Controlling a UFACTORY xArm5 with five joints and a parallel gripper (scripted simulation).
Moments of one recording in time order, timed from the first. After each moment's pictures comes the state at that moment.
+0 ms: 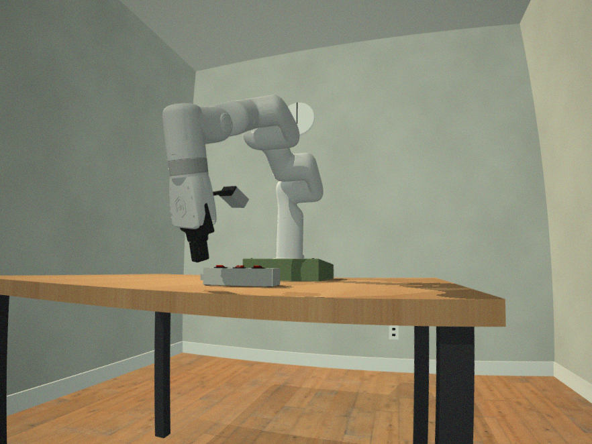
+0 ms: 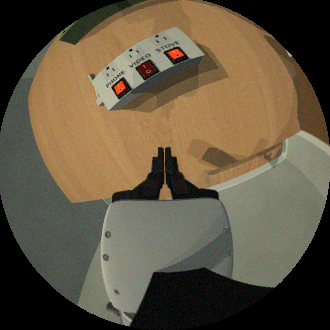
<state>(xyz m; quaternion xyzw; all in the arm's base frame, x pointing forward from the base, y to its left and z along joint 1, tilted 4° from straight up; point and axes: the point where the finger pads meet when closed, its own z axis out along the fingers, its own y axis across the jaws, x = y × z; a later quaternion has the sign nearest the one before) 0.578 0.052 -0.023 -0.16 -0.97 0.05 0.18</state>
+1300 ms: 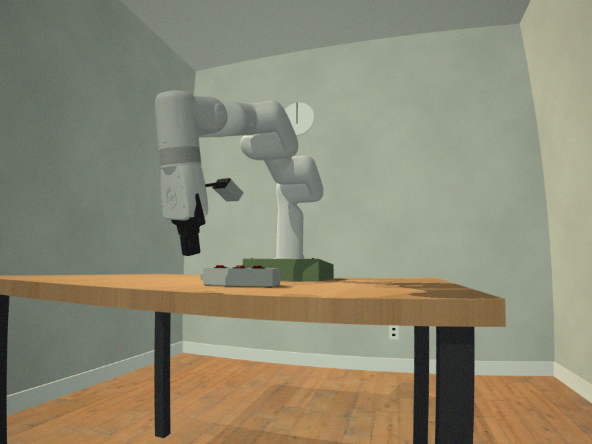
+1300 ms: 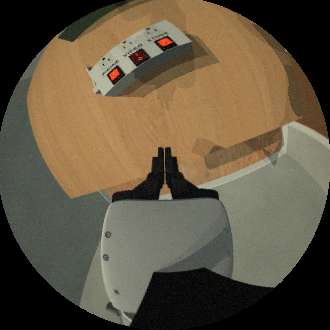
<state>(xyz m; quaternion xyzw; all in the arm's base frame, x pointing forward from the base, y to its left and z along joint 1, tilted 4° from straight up) 0.609 0.054 -0.014 -0.17 -0.97 0.04 0.17</state>
